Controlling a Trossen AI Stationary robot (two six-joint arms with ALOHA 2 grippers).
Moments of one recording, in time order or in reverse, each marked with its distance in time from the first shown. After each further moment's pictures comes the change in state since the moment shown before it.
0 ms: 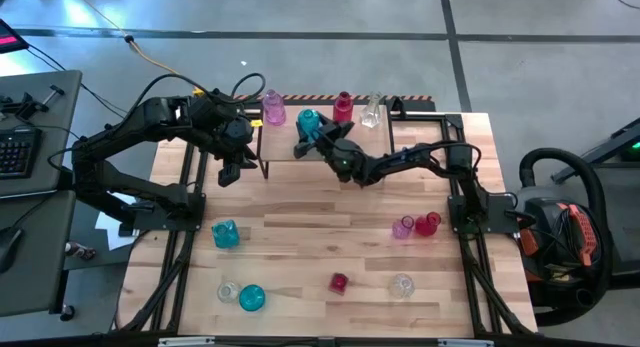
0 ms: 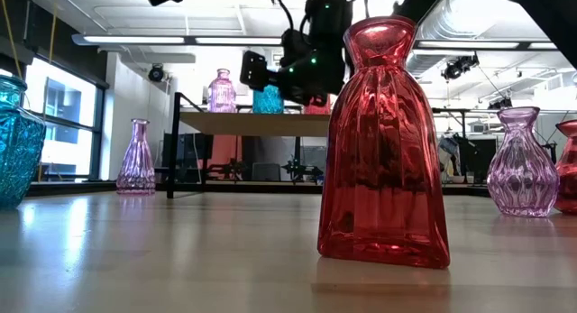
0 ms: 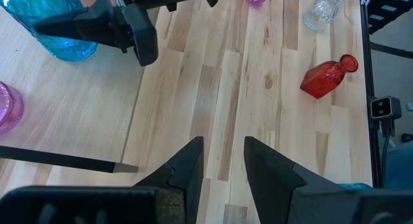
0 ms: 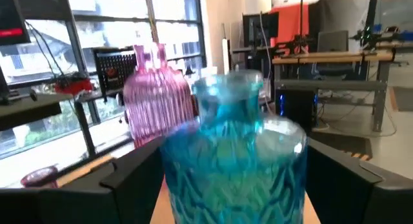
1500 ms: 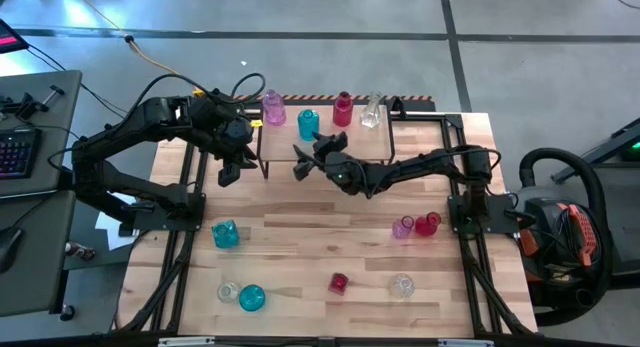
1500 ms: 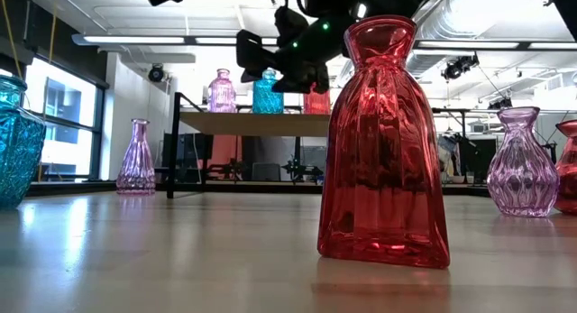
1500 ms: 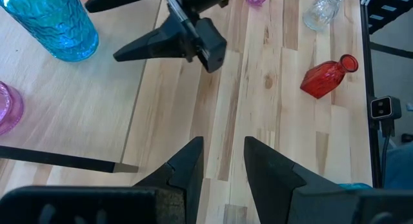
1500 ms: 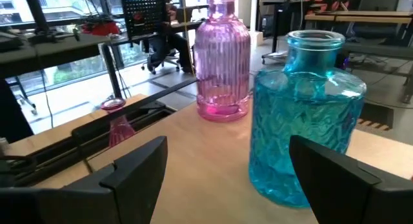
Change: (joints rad) left arm 0.000 0.000 0.000 0.000 0.000 0.000; right arm 0.116 -0.140 0.001 -0.442 -0.011 0.155
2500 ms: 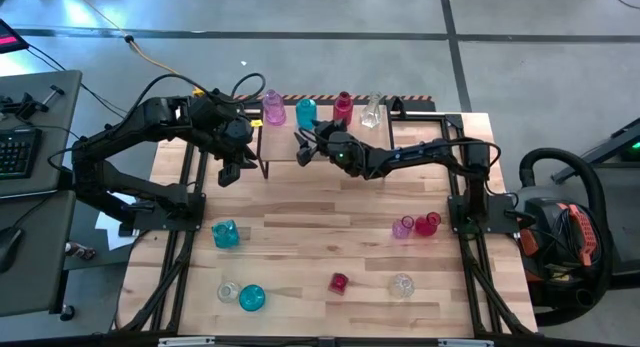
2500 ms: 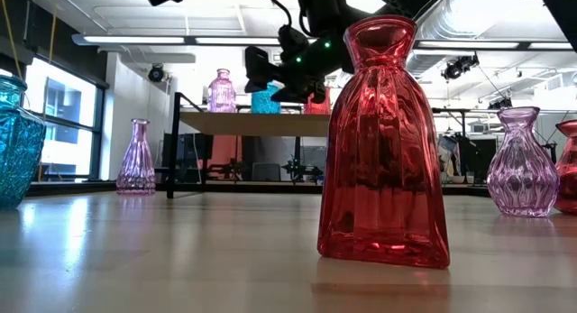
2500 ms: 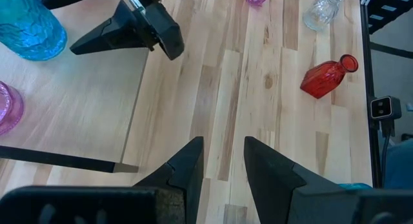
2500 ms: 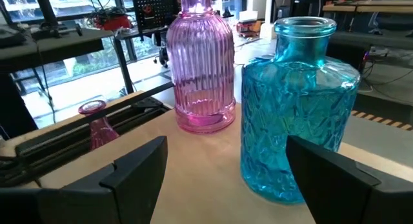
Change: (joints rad) left arm 0.000 0.000 0.000 0.000 0.000 0.000; right arm -0.131 0.001 0.000 -0.005 -0.200 -0.018
